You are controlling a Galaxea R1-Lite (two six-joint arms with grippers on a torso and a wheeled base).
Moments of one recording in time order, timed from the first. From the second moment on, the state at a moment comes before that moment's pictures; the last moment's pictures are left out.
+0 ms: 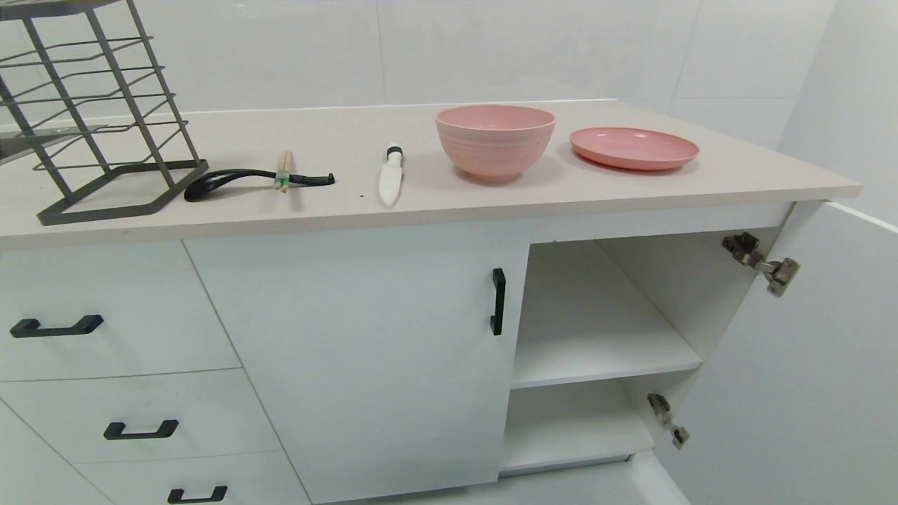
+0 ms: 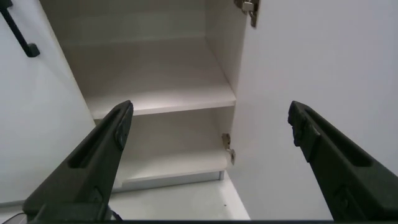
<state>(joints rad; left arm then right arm) 0.00 0.00 0.00 0.00 0.00 -0.01 0.00 0.00 0.00 0.00 0.00 0.01</state>
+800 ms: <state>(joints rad) 0.00 0.00 0.00 0.00 0.00 -0.02 0.00 0.00 0.00 0.01 0.00 0.00</state>
